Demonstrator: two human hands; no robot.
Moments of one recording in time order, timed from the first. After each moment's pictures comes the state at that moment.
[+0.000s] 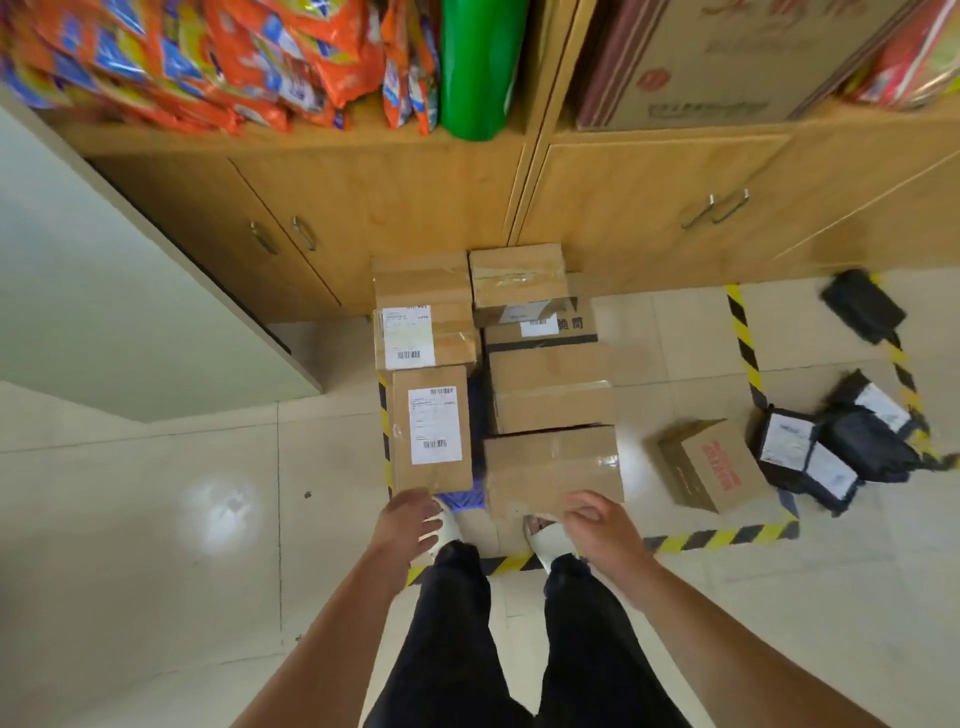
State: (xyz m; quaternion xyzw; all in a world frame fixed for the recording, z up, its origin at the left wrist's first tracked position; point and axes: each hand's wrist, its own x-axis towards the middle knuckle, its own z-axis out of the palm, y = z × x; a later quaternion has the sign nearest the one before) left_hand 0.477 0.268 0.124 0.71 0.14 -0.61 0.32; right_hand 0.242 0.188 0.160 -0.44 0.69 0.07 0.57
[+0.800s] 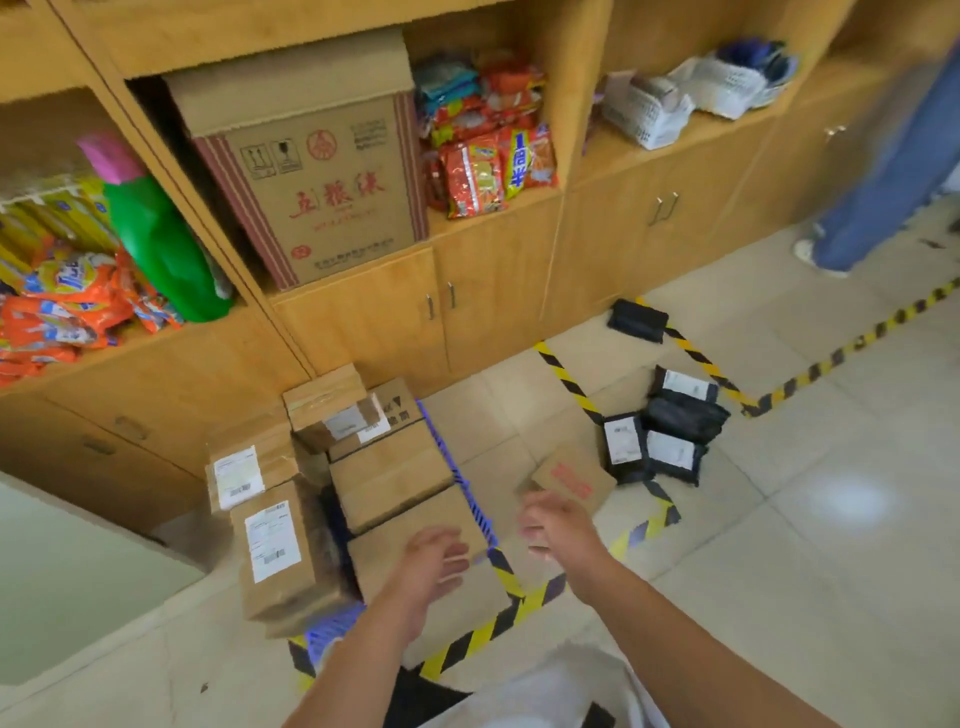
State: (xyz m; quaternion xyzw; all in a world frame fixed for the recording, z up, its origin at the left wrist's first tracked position) left_hand 0.102 0.269 0.272 0.69 -0.18 -0.65 0.26; right_hand -0.083 0.242 0.281 -0.22 0.67 -0.27 0.66
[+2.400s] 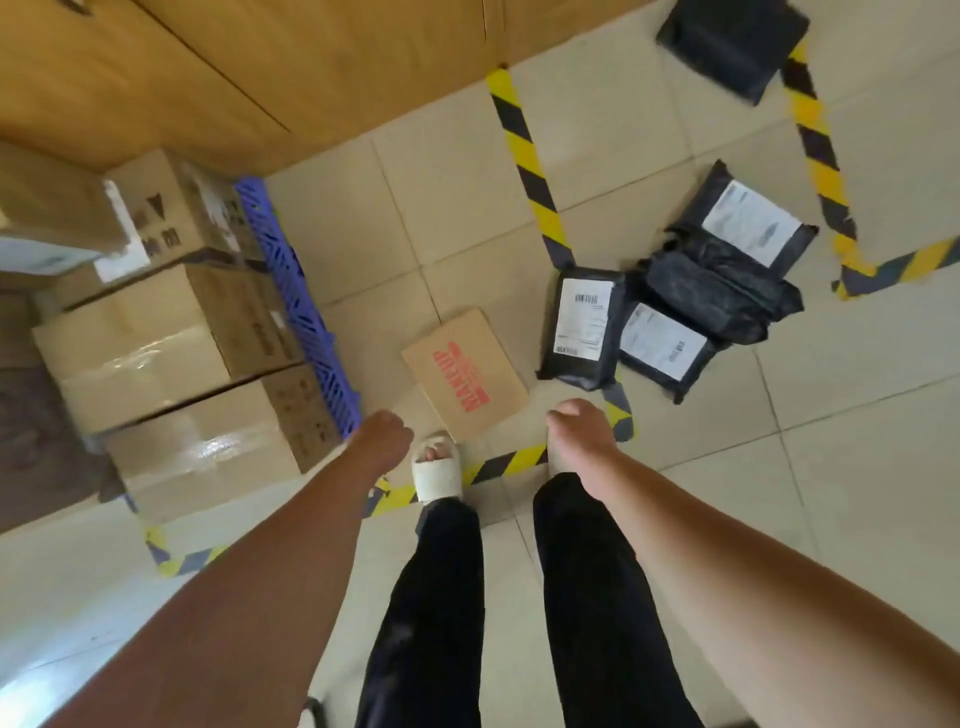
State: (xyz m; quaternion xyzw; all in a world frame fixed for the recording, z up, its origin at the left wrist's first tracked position) left_hand -0.192 -0.046 -0.157 0.81 -0.22 -0.52 -0.14; right_hand -0.432 -0.077 -0.131 -0.18 0.77 0.06 0.62
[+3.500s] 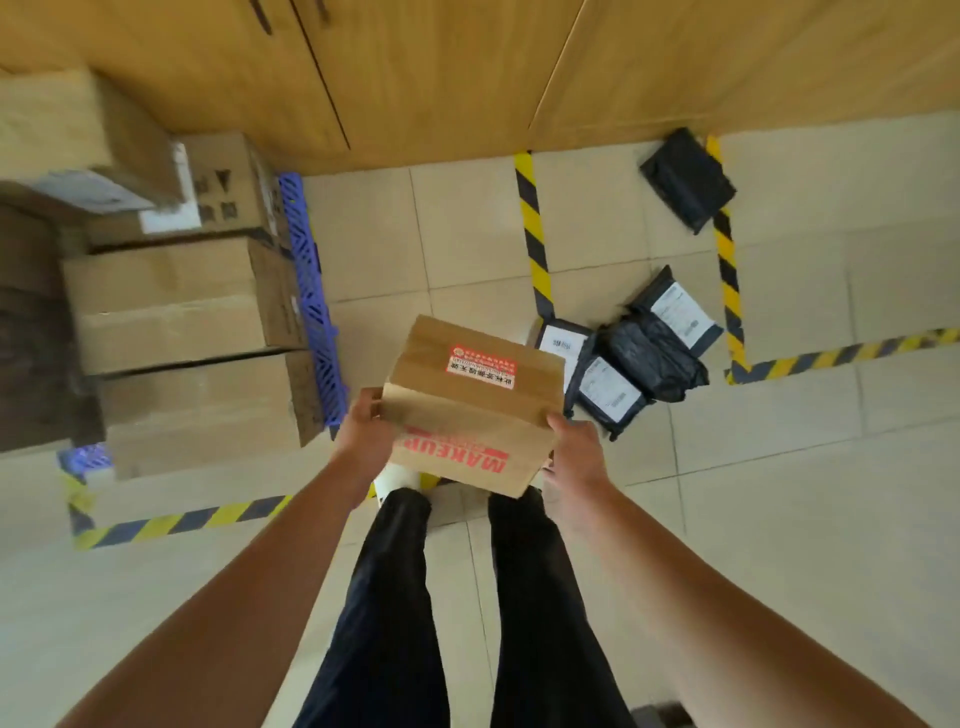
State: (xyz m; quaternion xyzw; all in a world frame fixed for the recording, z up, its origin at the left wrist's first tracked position) left_hand -0.140 -0.010 -0.006 0.79 -0.12 -0.57 0.18; right_hand -0.352 -0.064 0.027 -0.17 0.79 -0.07 0.58
